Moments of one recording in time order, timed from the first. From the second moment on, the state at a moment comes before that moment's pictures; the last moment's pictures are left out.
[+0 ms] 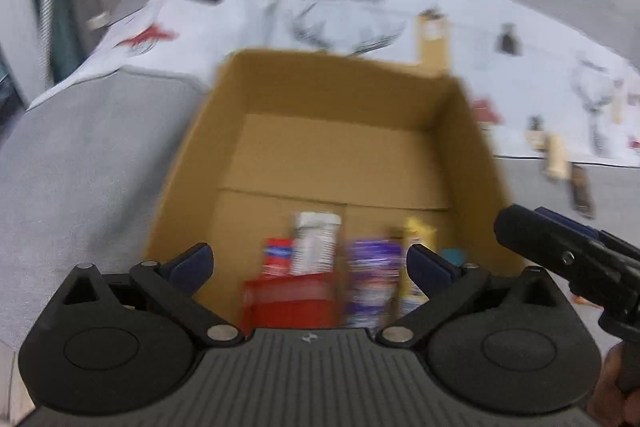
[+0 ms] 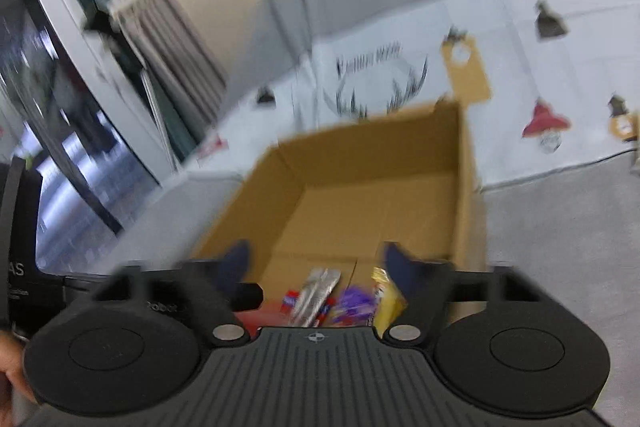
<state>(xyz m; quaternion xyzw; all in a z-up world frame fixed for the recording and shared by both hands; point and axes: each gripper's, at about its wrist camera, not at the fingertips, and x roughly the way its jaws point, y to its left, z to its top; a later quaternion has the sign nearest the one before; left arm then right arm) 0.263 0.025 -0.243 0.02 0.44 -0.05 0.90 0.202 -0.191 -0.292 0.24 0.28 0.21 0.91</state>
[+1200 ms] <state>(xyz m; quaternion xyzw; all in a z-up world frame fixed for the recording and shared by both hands) 0.272 -0.336 -0.407 0.21 0.44 -0.40 0.78 0.193 -0.512 -0.443 0.05 0.35 0.05 0.93</state>
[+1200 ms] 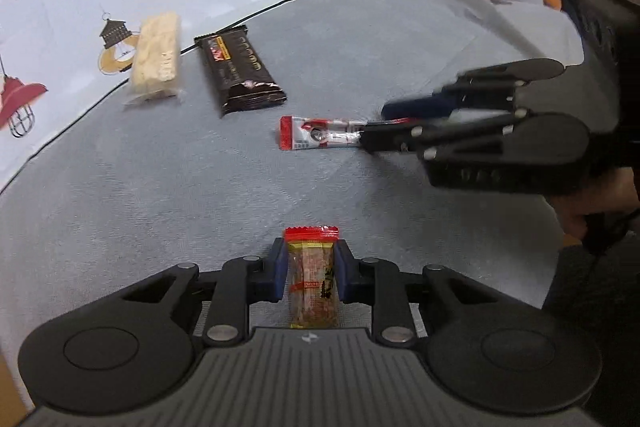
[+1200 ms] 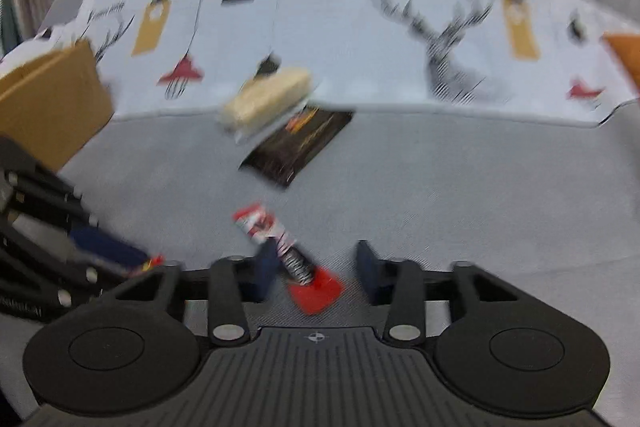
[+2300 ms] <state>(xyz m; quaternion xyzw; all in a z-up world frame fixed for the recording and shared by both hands) 0.225 -0.268 -0.376 0.11 0.45 -0.37 0.80 0.069 -0.384 -0.362 0.16 0.33 -0.13 0.92</state>
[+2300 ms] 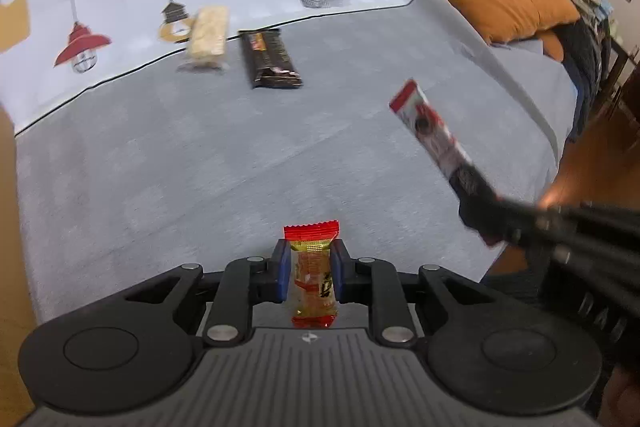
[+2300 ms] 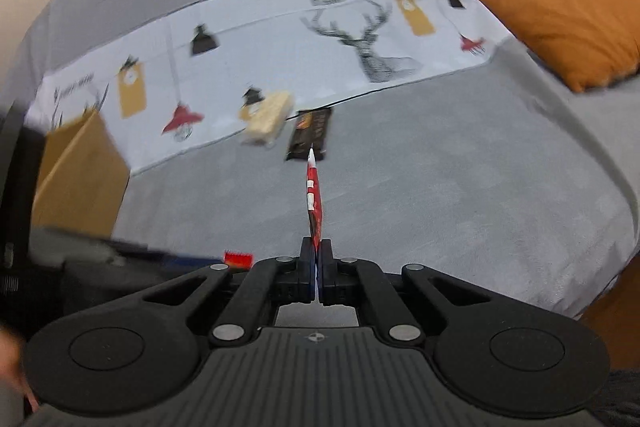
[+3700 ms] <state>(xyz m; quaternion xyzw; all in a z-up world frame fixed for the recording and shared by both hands) 0.197 0.068 -0.128 -0.01 0.23 -0.19 0.95 0.111 -0.129 -0.139 0.08 0.15 0.04 0.98</state>
